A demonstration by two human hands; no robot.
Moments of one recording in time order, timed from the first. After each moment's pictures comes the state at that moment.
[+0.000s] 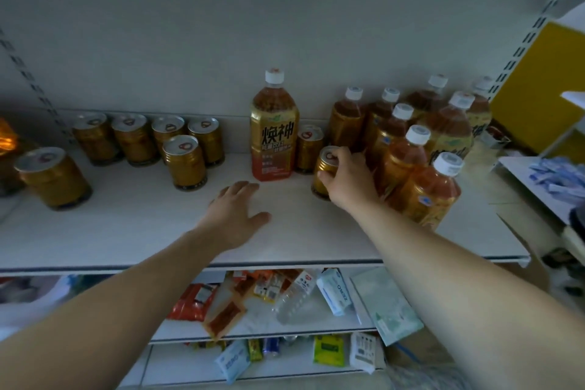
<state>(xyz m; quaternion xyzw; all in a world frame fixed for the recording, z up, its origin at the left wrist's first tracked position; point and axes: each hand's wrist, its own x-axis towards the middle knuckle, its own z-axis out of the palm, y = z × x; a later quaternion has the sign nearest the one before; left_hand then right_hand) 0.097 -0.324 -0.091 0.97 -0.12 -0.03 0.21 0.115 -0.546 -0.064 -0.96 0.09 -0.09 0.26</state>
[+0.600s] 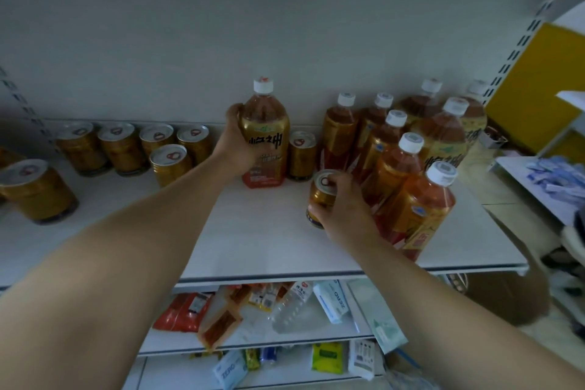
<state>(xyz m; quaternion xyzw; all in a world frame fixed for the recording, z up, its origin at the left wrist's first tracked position) 0.187 -0.361 -0.026 0.82 -0.03 0.01 0.57 0.075 -0.547 -0.078 -0.94 0.07 -0.10 0.32</state>
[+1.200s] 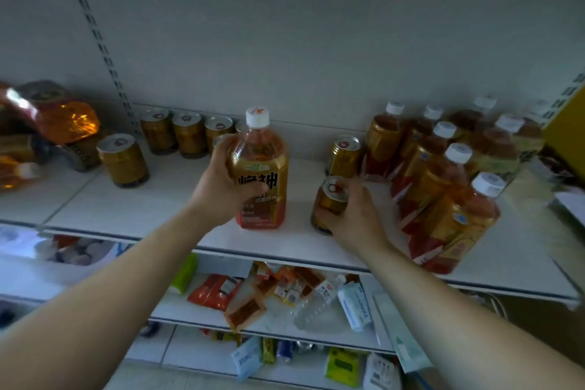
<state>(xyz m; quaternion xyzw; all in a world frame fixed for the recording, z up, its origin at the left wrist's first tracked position) 0.064 -0.277 -0.032 0.82 0.02 0.08 0.56 0.062 -0.508 -0.074 -0.92 -0.01 -0.06 0.38</state>
